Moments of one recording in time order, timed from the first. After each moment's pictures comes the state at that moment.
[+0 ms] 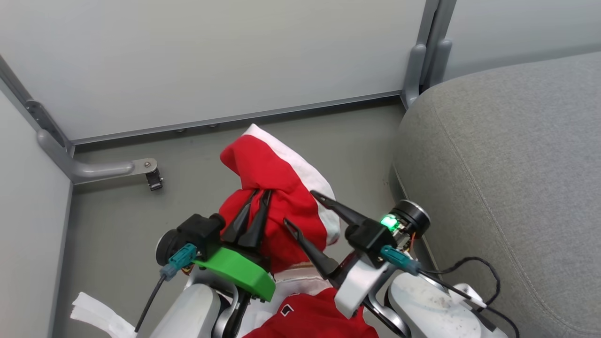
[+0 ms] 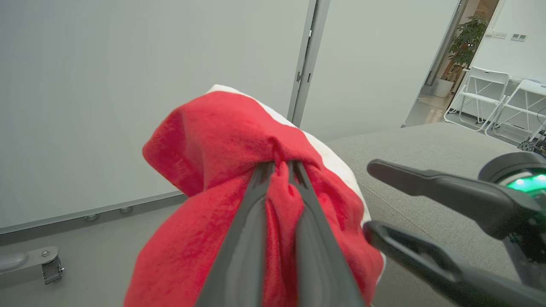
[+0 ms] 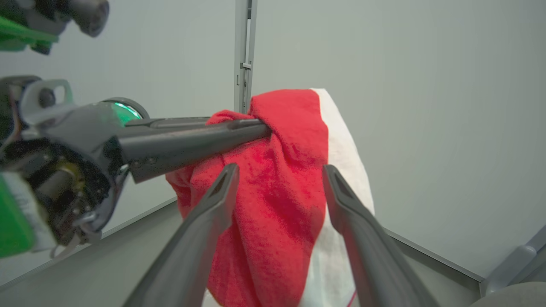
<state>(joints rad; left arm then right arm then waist) -0.30 0.10 -0.50 0.34 -0.46 -0.13 -0.26 -0.43 -0.07 0.68 0.33 0.19 0.13 -0.26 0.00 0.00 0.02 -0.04</state>
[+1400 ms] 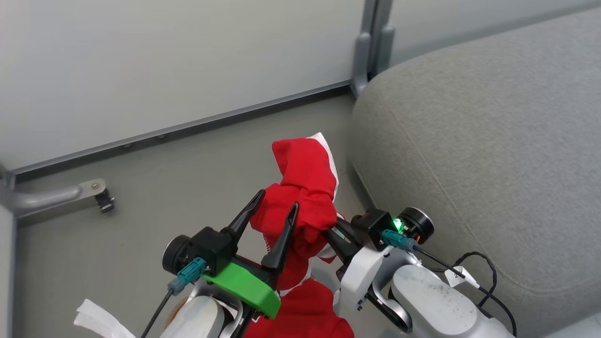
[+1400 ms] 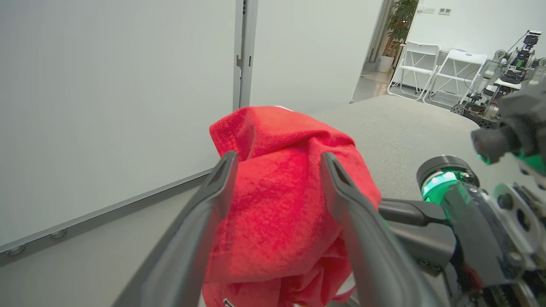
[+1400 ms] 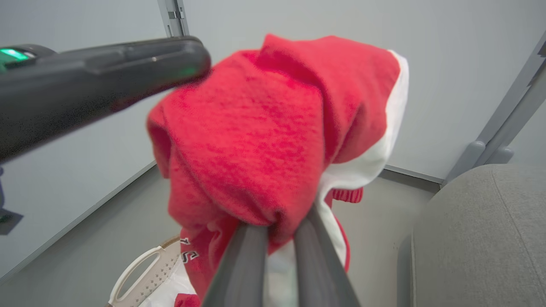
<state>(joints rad) -0.27 0.15 -0.58 0.28 -0.46 -0.13 -0.26 -0.52 -0.05 0.74 0.59 0.35 0.13 -0.26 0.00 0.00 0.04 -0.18</state>
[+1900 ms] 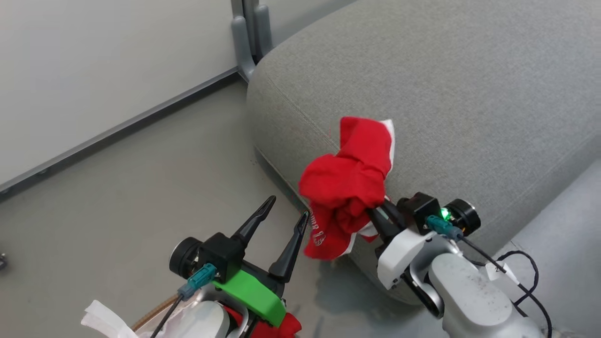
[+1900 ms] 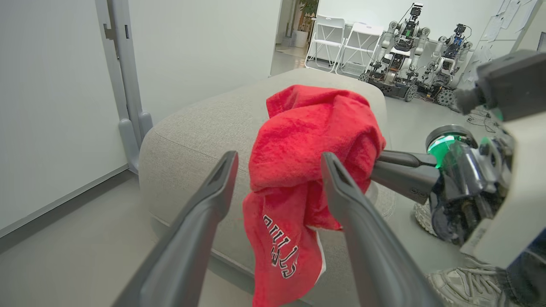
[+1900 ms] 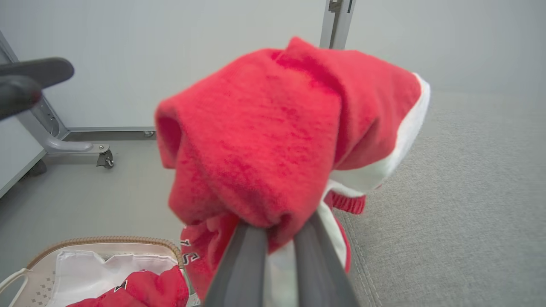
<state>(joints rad) -0.27 0.16 -0.62 0.27 -0.43 -0.13 -0.26 -0.47 -0.09 0.53 0.56 0.26 0.13 -0.26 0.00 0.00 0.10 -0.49</state>
